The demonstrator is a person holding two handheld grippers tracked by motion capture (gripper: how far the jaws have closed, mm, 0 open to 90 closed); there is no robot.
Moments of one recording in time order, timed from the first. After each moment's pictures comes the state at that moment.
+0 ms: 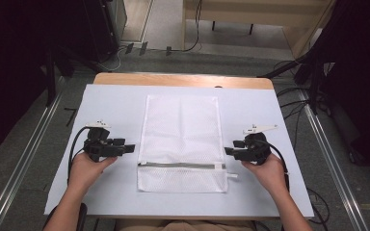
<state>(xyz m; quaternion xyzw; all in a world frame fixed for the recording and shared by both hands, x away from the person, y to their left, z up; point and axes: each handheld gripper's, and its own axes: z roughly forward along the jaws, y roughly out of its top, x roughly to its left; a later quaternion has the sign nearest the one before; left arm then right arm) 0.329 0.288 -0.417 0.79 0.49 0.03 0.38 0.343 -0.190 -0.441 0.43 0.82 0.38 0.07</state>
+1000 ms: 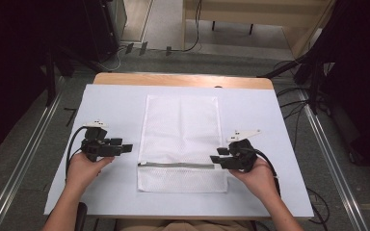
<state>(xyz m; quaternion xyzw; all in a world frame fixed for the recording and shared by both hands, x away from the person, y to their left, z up) 0.327 0.297 -0.416 0.78 0.50 0.03 0.38 0.318 -0.142 -0.427 0.36 0.85 0.38 0.05</state>
